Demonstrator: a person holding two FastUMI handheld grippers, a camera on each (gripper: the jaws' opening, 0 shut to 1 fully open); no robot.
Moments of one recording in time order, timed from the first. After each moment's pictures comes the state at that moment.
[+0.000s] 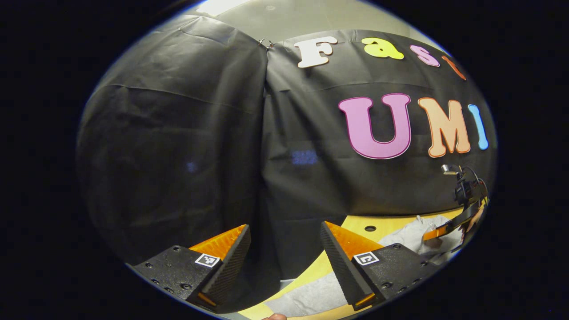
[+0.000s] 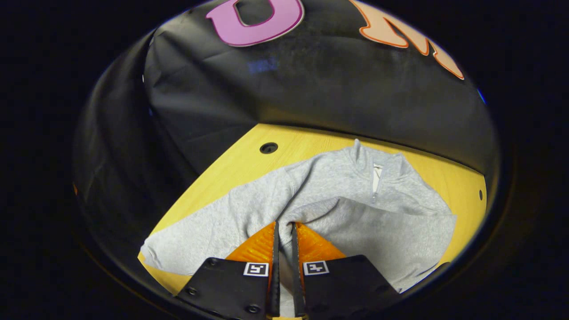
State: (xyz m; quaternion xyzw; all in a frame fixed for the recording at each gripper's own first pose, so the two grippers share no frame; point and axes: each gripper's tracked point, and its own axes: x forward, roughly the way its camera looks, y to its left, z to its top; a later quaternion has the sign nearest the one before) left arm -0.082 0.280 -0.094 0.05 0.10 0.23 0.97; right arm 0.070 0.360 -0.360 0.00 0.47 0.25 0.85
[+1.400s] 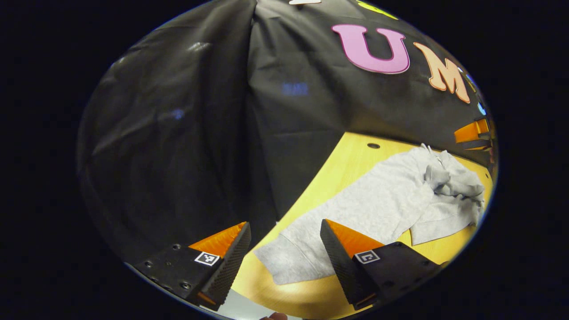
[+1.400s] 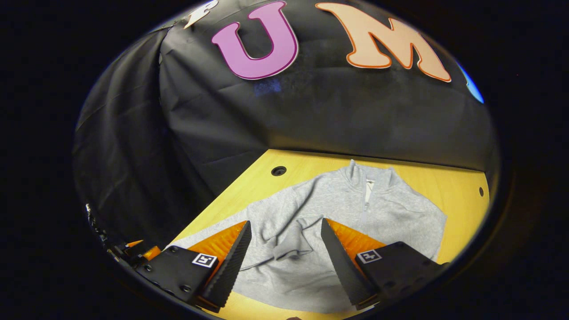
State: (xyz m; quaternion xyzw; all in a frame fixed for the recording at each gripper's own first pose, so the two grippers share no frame) left arm -0.138 0.267 -0.321 -0.02 0.35 0.19 0.92; right arm 0.062 0.318 -0.282 0.06 0.40 0.26 0.88
